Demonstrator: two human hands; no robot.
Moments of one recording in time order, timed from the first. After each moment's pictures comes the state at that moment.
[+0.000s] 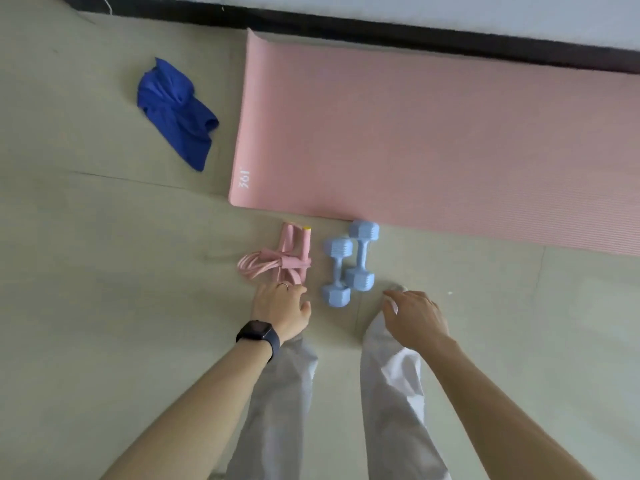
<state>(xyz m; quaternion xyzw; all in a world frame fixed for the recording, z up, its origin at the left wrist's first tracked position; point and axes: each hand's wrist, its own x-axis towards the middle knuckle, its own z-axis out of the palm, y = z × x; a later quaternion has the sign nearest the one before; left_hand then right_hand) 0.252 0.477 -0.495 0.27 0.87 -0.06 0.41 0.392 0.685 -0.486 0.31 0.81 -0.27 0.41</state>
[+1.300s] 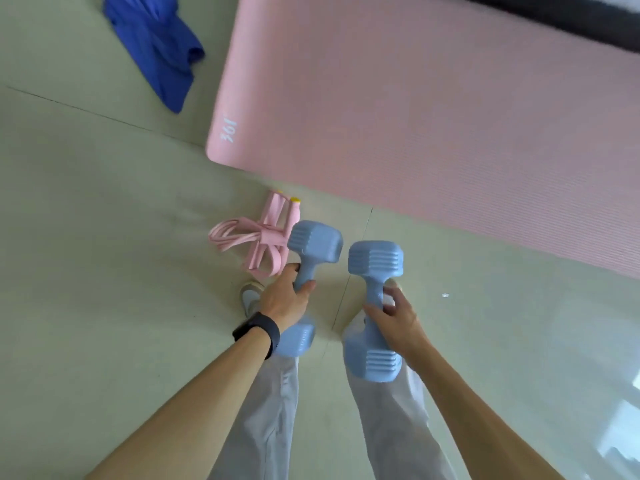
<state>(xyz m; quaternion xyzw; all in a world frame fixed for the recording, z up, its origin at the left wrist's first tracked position) 0.306 0.497 -0.613 -0.09 0.83 0.24 0.50 0.426 0.679 -0.598 0.49 0.58 -0.56 0.34</state>
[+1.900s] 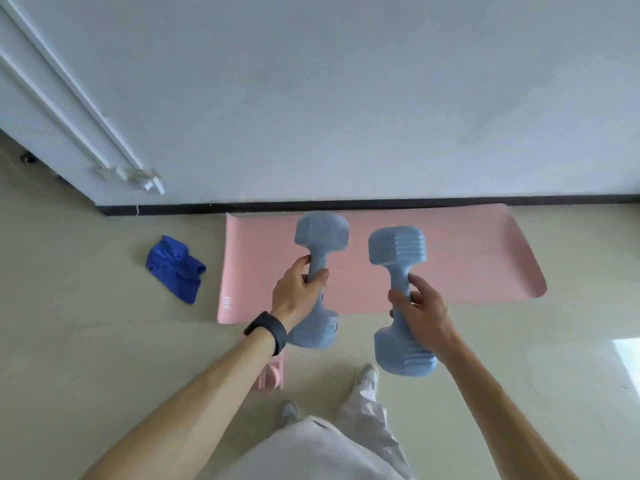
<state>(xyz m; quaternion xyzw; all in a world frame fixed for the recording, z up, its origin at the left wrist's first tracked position) 0.264 0.552 -0.130 0.18 0.80 0.44 0.37 0.454 0.693 -0.104 0.48 0.69 -0.53 -0.05</state>
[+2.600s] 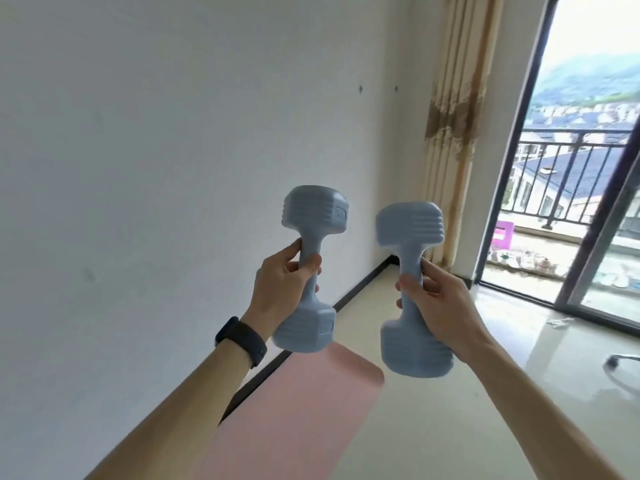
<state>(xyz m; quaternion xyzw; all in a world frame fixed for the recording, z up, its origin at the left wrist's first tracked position) 0.553 0.866 0.205 0.61 0.52 0.49 0.34 0.789 0.833 0.185 0.56 0.59 -0.31 -0.49</state>
